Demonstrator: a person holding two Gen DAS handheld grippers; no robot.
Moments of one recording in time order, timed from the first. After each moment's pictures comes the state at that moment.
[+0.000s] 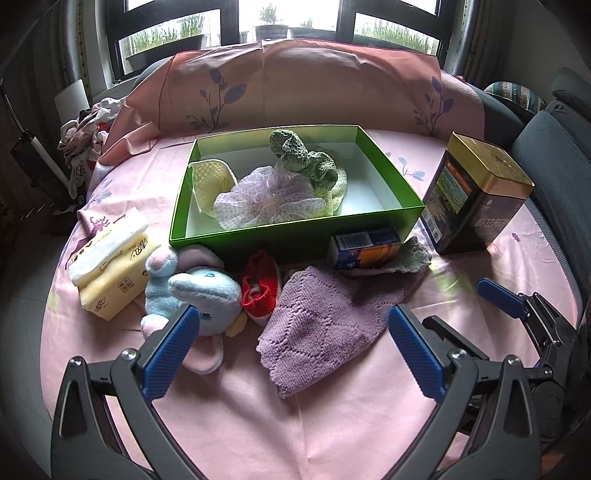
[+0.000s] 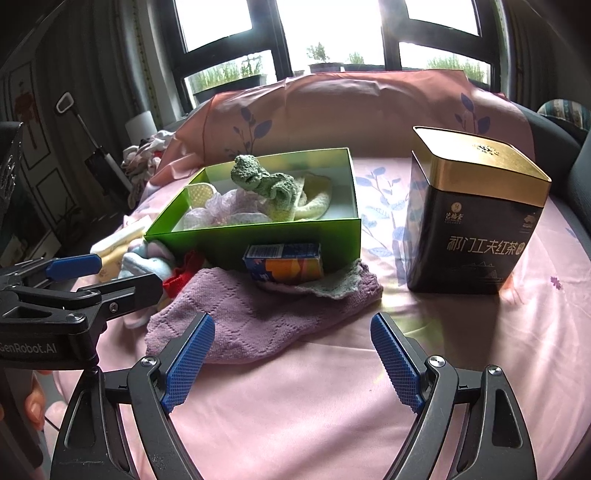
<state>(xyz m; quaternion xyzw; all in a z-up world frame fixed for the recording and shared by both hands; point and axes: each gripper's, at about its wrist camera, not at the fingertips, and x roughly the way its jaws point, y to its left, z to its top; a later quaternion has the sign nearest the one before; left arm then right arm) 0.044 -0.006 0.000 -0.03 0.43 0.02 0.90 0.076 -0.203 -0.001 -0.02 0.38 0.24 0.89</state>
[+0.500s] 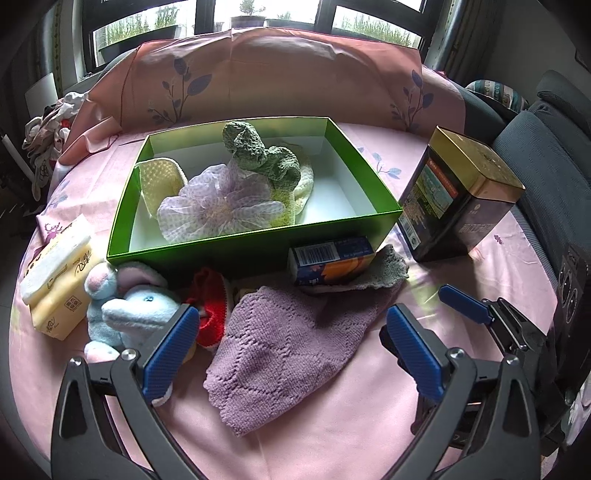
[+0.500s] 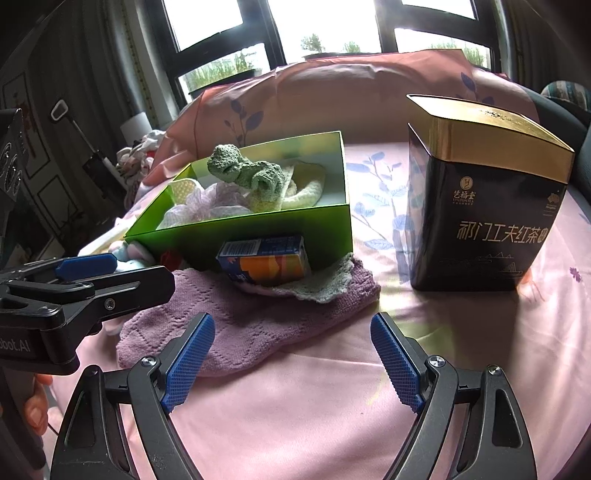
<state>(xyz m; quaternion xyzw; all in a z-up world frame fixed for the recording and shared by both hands) 0.082 -0.023 -0.017 -0.06 0.44 -0.04 0.90 0.107 -0.208 -0.026 0.00 0.39 0.25 0.89</state>
